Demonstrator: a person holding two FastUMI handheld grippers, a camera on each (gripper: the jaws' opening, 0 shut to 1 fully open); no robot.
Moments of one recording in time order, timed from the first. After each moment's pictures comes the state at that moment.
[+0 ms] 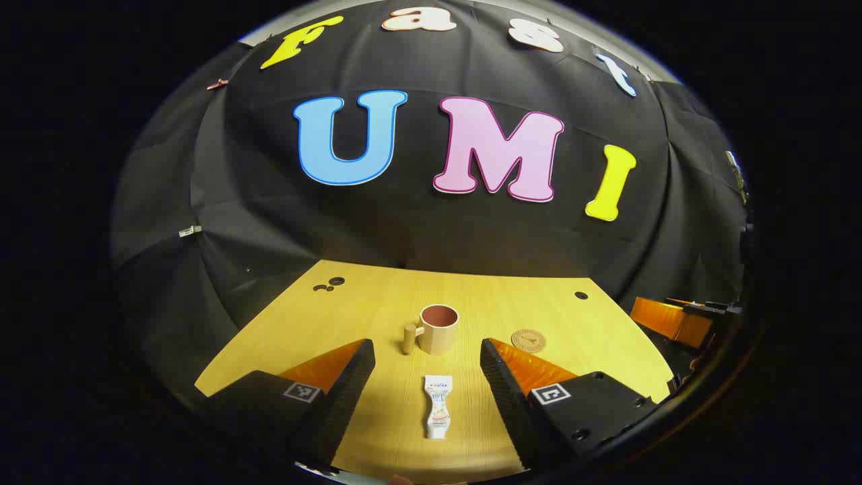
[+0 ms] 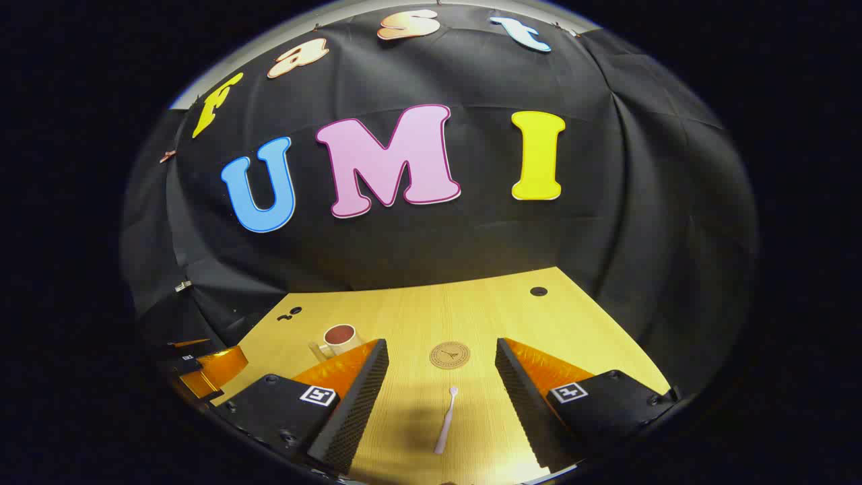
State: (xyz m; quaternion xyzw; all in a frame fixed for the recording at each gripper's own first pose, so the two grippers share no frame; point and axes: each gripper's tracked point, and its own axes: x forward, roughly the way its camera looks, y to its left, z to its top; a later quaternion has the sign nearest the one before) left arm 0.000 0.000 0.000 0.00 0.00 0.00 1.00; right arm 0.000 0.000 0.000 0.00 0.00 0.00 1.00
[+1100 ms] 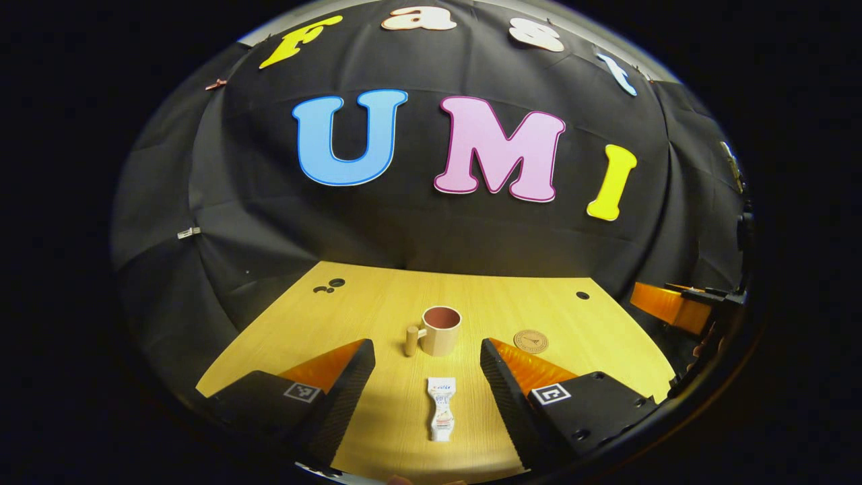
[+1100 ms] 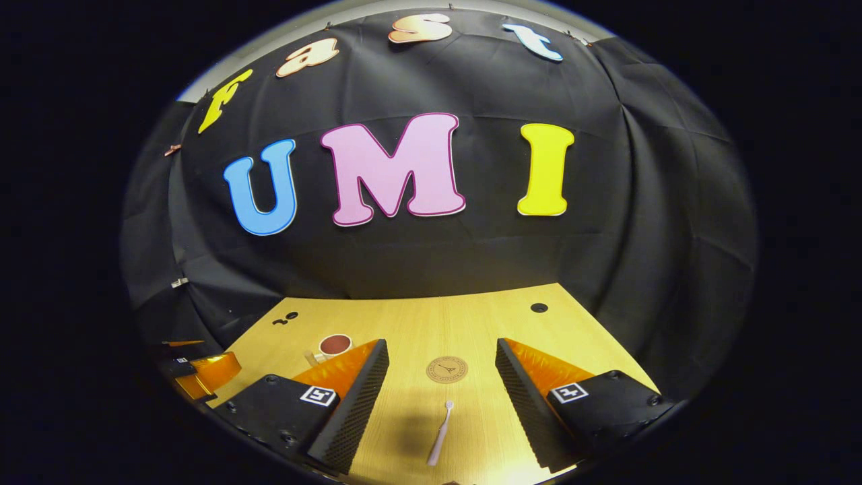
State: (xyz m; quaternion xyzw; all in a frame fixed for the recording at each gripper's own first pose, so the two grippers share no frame) left arm 0.007 0.004 0.001 0.00 0.00 -0.01 1.00; right arm 0.017 0.002 0.015 -0.02 -0.02 -0.01 1.00
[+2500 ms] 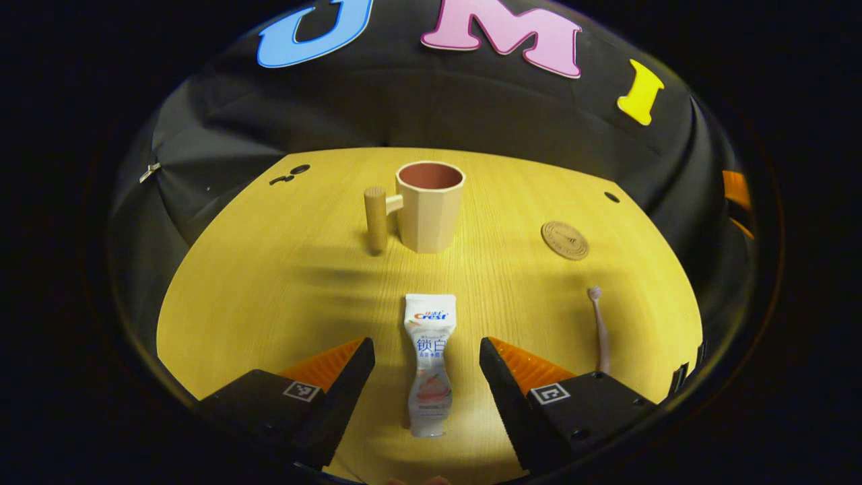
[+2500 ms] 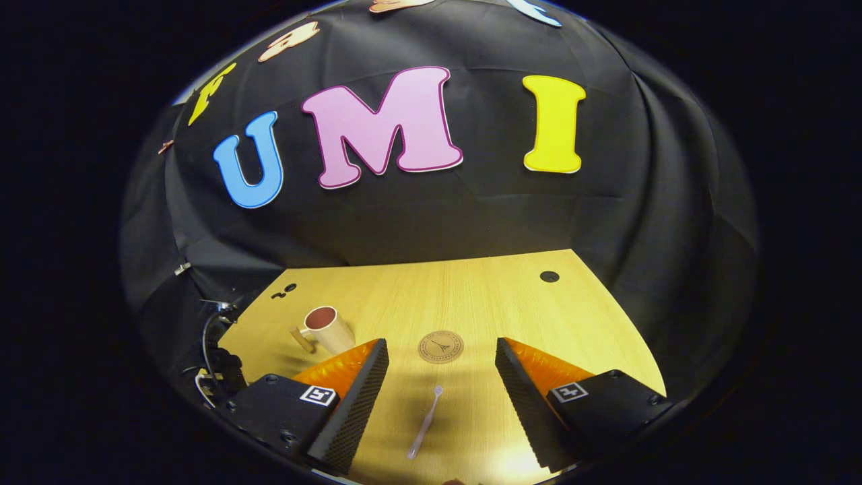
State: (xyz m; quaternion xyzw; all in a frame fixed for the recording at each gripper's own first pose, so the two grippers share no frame) left arm 0.124 -0.015 -0.190 0.02 0.24 -0.01 0.97; right arm 0.064 -0.031 -0.026 -0.01 0.08 0.03 1.00
